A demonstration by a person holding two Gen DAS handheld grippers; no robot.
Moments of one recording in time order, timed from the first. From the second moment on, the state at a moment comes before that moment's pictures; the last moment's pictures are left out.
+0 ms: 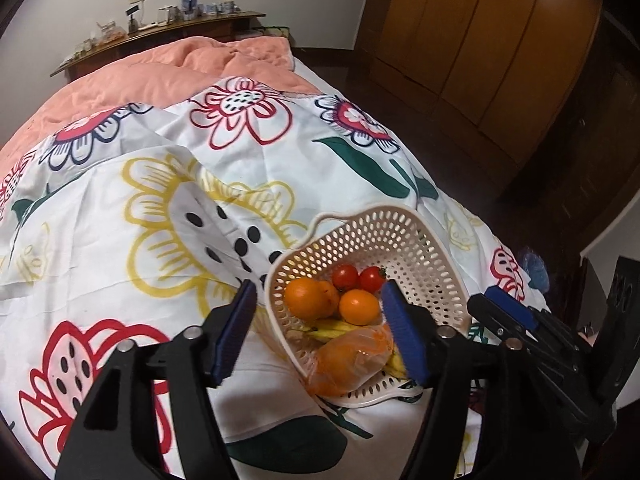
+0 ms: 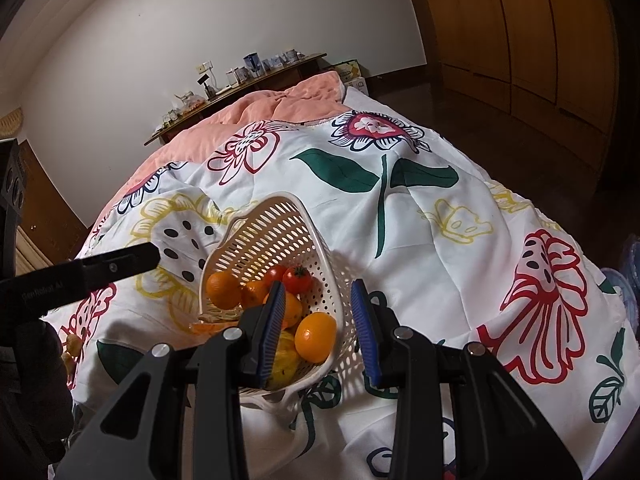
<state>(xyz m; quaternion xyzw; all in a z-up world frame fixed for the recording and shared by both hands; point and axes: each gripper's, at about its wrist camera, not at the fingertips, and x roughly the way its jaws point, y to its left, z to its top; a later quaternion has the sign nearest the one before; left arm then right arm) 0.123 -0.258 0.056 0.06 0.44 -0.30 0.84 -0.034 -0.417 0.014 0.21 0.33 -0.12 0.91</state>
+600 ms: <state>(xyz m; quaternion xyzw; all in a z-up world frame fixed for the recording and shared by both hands) 0.112 -0.230 0.088 0.06 0.40 -0.27 0.87 -0.039 -0.400 0.044 0.20 0.29 -0.11 0.93</state>
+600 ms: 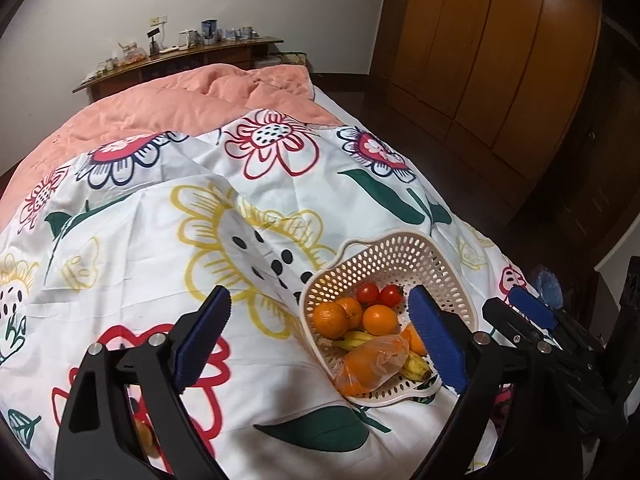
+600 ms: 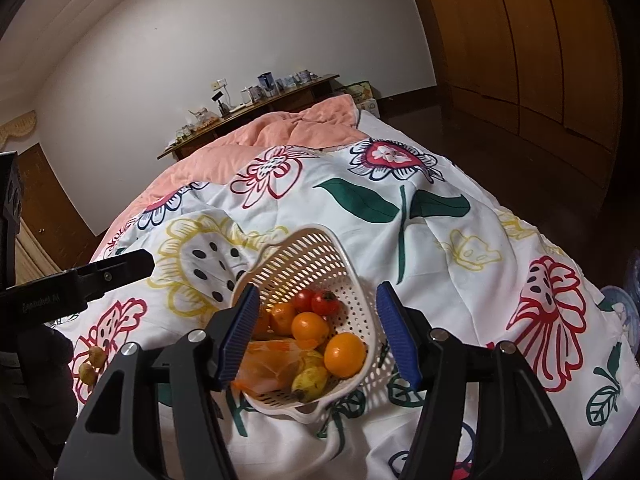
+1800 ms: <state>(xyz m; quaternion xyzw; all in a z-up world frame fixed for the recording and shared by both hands) 0.094 -0.048 0.121 0.02 0.33 -0.14 0.93 -0.029 -0.305 0.116 0.11 0.23 -0.03 0.97</state>
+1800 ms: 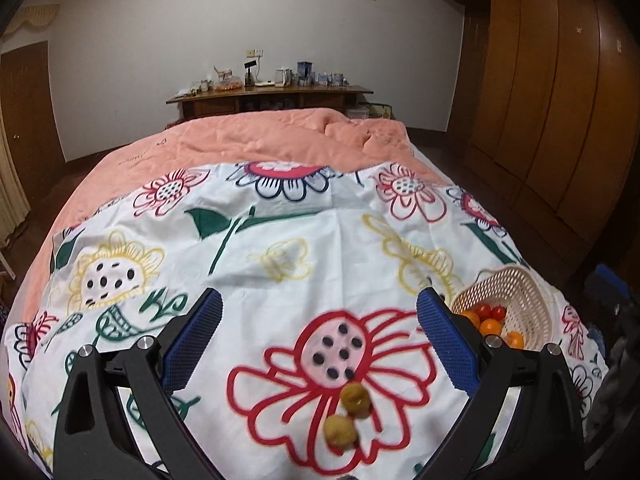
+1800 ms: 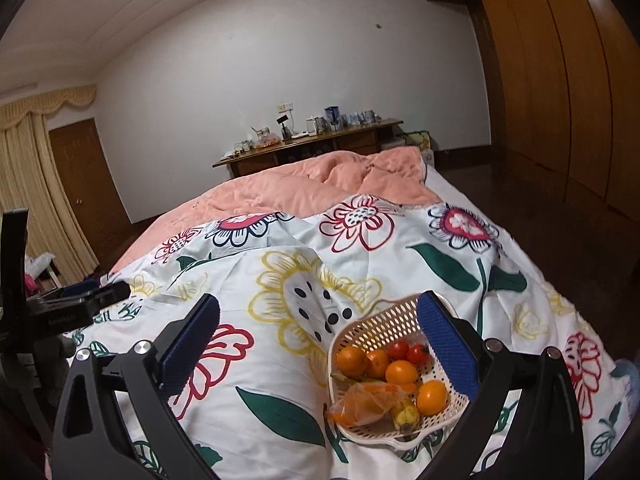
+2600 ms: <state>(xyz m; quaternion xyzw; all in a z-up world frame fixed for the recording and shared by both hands) 0.068 -0.041 0.022 0.04 0.45 -0.20 0.87 0.005 -0.228 0.089 0.06 0.31 0.09 0.94</state>
